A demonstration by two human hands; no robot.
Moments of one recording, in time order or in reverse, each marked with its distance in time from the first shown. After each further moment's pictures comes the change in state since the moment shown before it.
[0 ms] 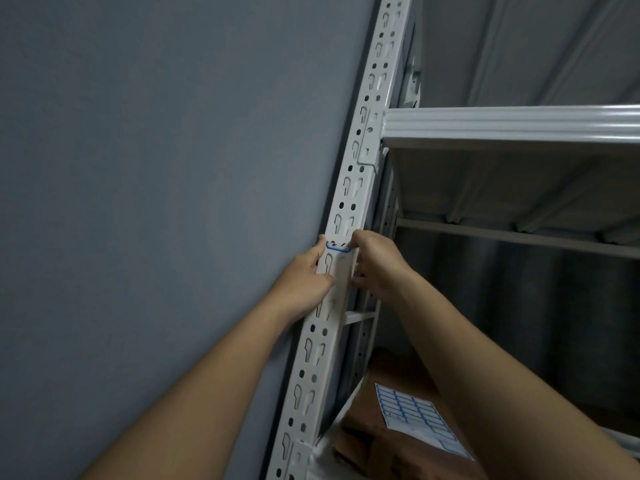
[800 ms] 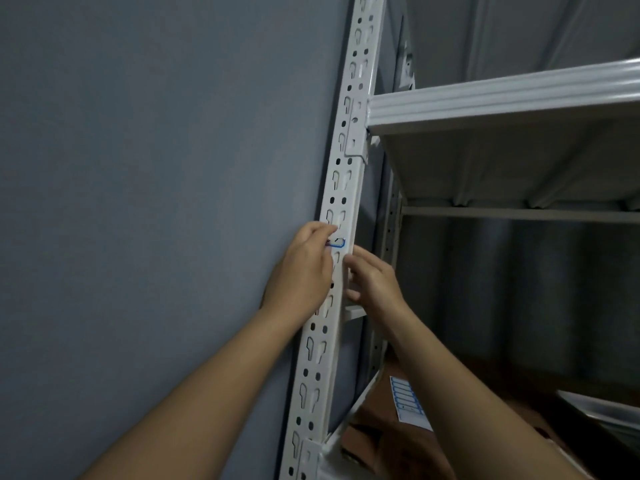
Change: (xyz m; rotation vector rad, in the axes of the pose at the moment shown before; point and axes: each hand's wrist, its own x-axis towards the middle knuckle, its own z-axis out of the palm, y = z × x) left_hand -0.007 0.018 0.009 0.494 0.317 0.441; right_hand -0.010 0.051 -0.007 0.237 -0.105 -0.190
